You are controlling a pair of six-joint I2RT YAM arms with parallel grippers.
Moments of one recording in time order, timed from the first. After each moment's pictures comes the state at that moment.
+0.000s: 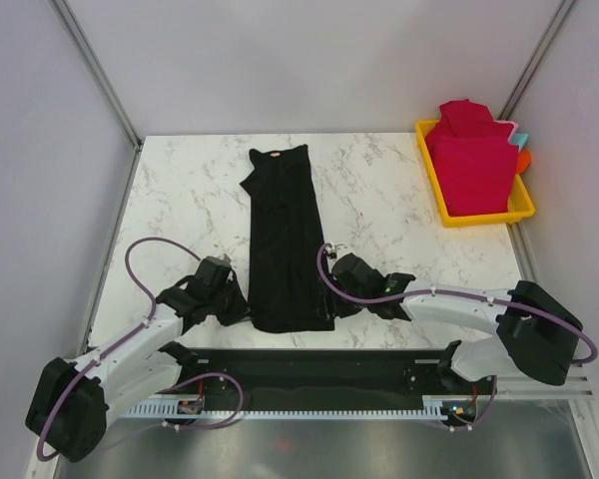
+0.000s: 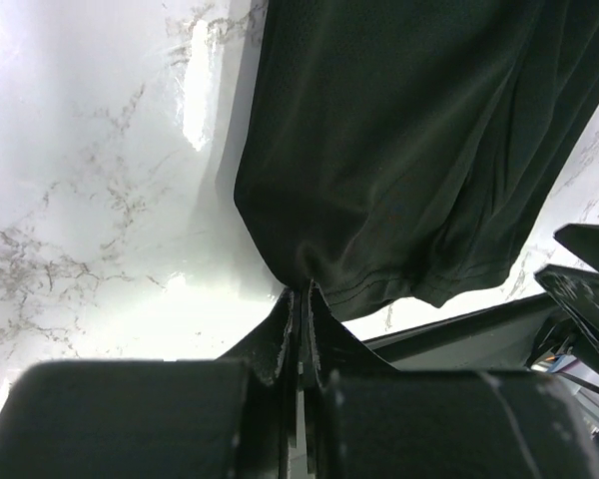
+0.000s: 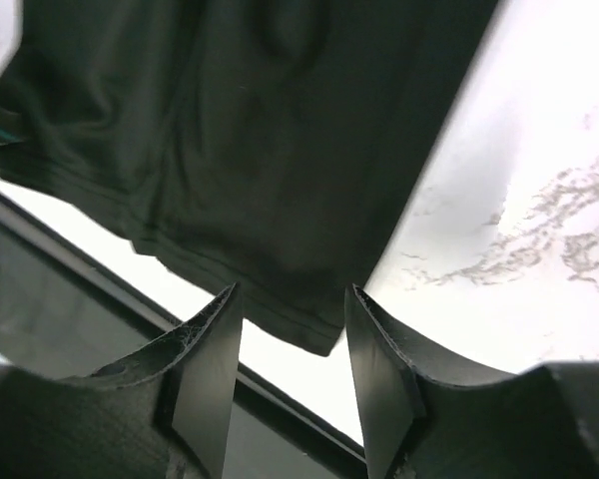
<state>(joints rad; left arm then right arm) -0.51 0.91 0.39 -0.49 0.16 -0.90 0.96 1.35 0.66 -0.17 -0.02 0.68</state>
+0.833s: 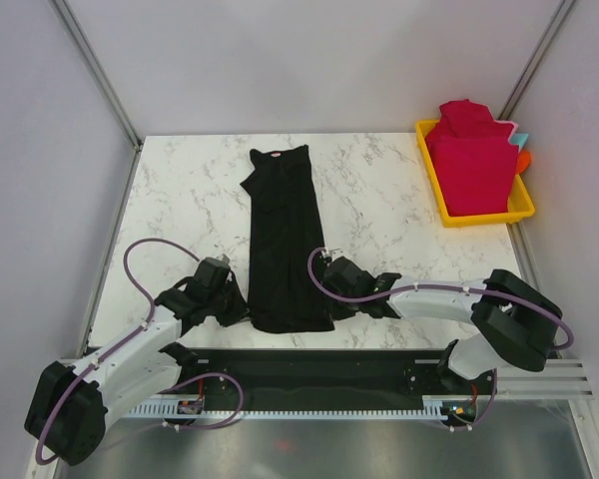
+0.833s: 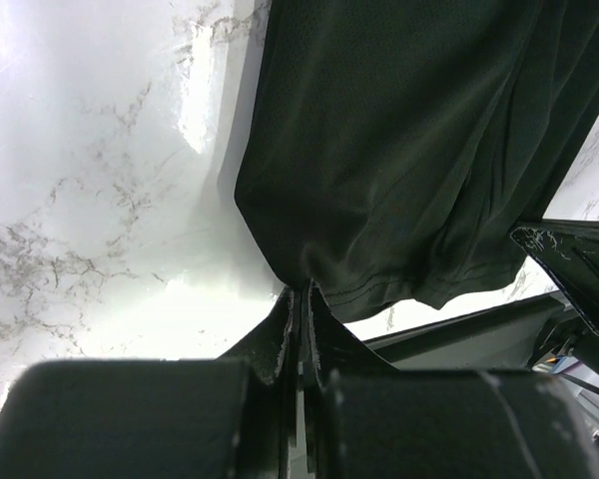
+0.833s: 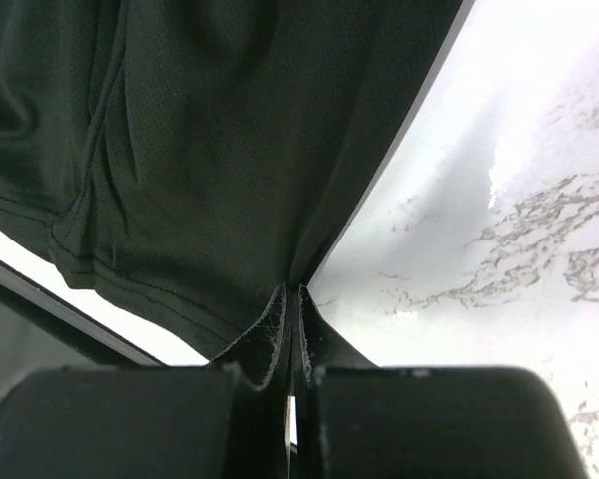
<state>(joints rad) -0.51 0.88 0.38 -0.50 0.16 -0.90 0.97 1.48 0.67 -0.16 0.02 0.68</state>
